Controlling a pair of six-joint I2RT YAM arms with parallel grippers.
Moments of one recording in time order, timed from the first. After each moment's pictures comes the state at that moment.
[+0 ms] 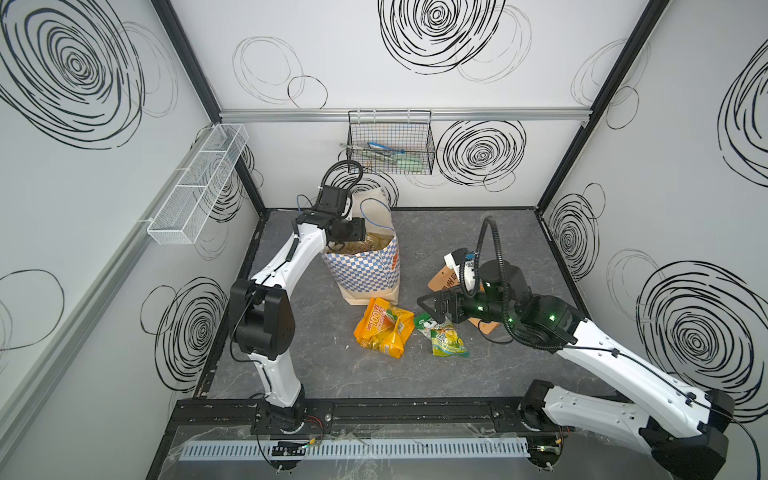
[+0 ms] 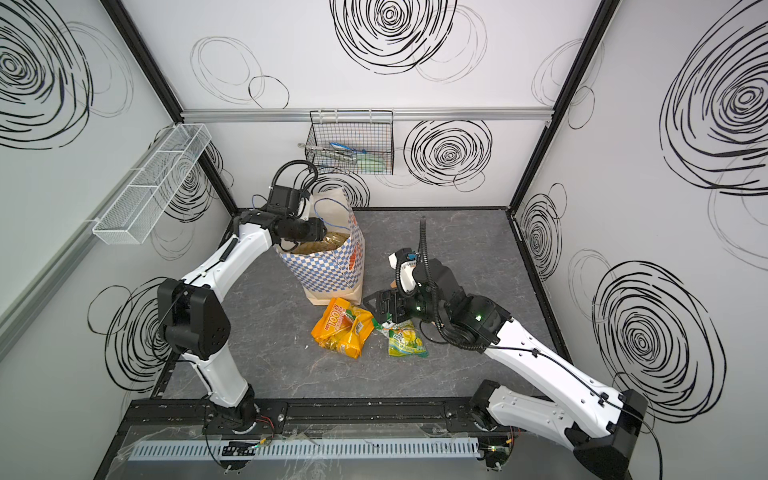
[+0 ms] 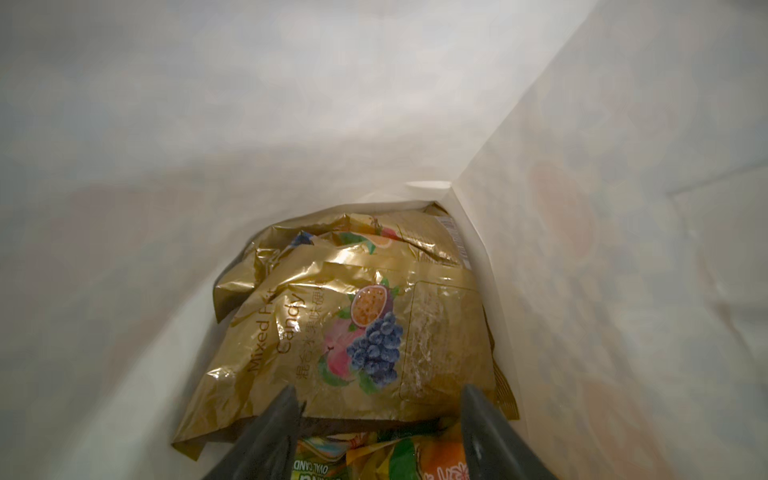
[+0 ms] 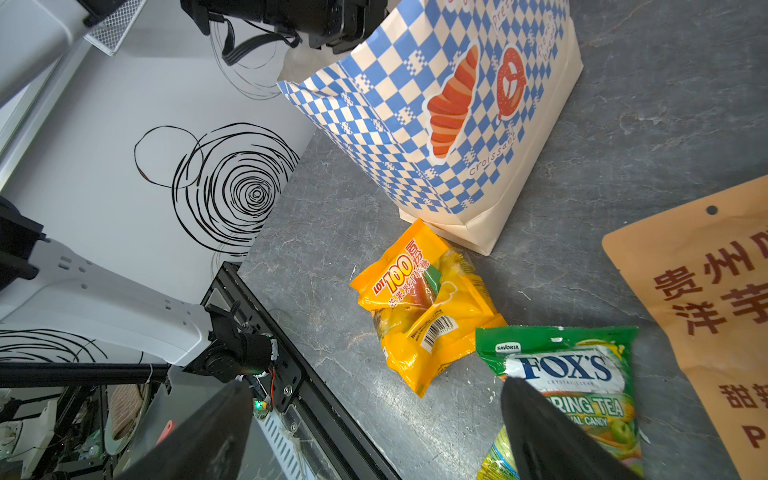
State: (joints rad) left arm -0.23 1.82 1.63 -0.69 0.13 -0.21; right arm 0.88 1.00 1.03 -0.57 -0.16 0.57
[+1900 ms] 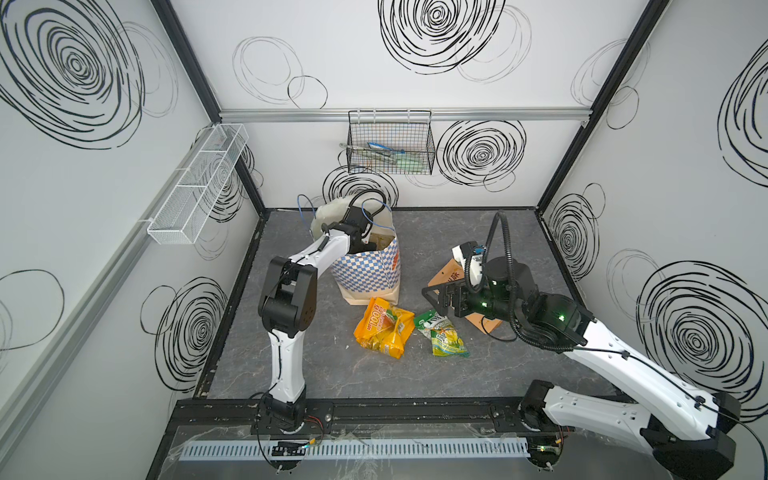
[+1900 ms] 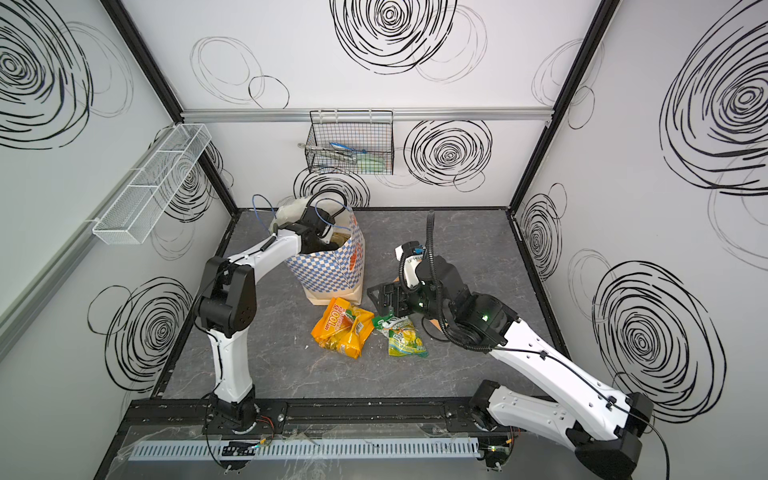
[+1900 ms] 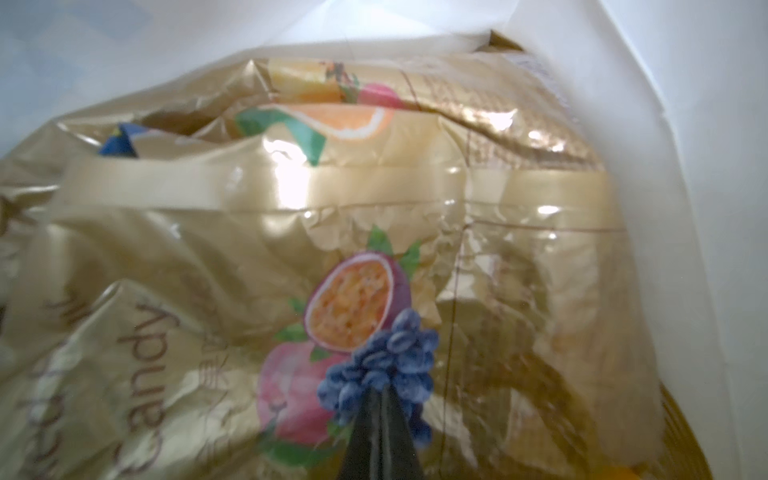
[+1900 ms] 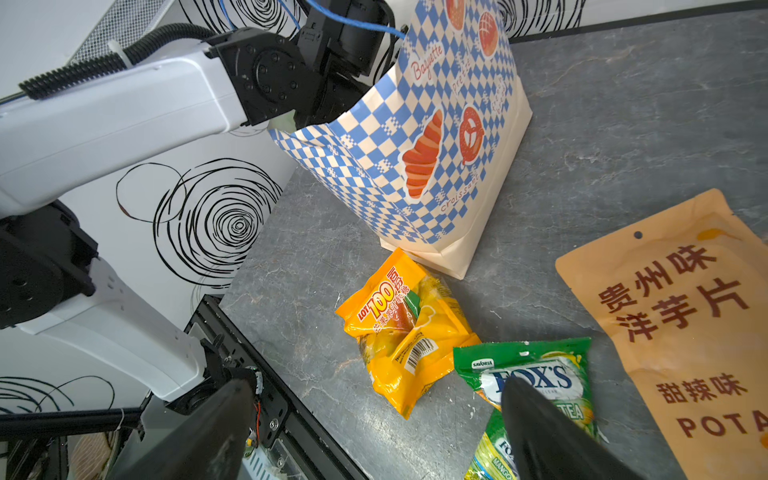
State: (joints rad) left arm -0.30 2.04 1.61 -0.69 0.06 -0.11; right arm 0.89 0.99 1.10 -0.62 -0.02 0.58
